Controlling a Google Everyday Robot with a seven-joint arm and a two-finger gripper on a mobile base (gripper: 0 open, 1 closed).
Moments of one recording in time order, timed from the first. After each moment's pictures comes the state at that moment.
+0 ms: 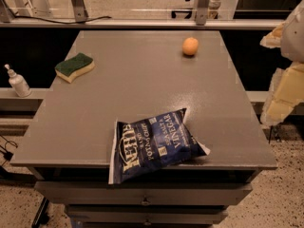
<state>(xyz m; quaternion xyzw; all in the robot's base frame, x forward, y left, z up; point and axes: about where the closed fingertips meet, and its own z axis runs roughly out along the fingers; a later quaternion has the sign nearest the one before) 0.438 -0.216 0.978 -0.60 0.78 -0.04 0.16</state>
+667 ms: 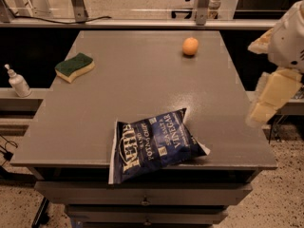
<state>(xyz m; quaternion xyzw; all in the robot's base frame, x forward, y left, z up) 0.444 -0.197 0.965 -0.60 0.78 0.00 0.18</state>
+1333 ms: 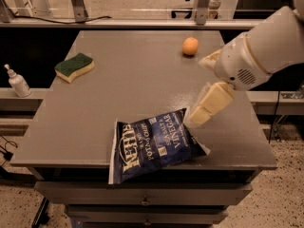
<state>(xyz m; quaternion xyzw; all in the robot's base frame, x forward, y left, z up) 0.470 -0.099 0.923 -0.57 0.75 0.15 0.29</state>
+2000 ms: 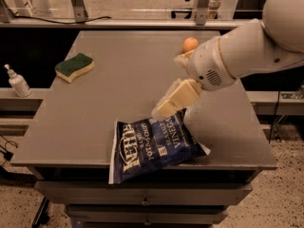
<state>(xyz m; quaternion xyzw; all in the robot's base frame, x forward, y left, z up) 0.487 -0.033 0.926 -0.54 0.73 0.22 0.35</state>
